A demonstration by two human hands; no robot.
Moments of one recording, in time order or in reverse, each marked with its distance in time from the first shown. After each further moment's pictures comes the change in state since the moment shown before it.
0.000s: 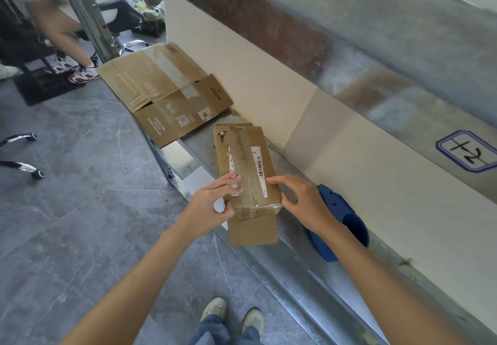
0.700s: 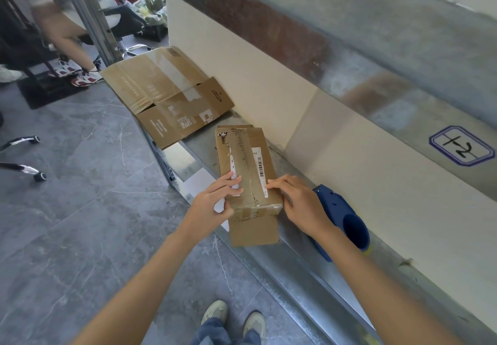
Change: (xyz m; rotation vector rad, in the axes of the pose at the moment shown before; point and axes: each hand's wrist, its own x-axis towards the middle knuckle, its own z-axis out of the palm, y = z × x) left_hand -0.005 -0.007 0.006 -0.019 0.058 0.029; right_hand -0.004 -0.003 0.010 -0.124 0.040 -0.079
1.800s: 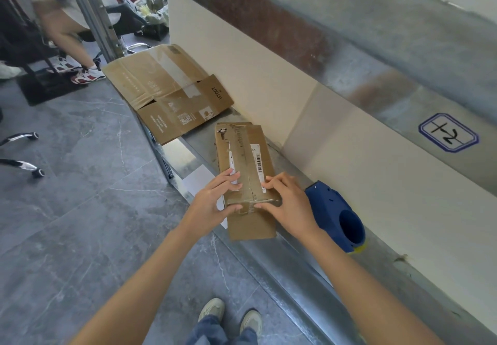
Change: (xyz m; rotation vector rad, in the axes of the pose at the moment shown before) left_hand -0.004 -0.007 0.008 0.015 -0.011 0.025; right_hand -0.005 -0.017 0.021 0.033 0.069 0.156
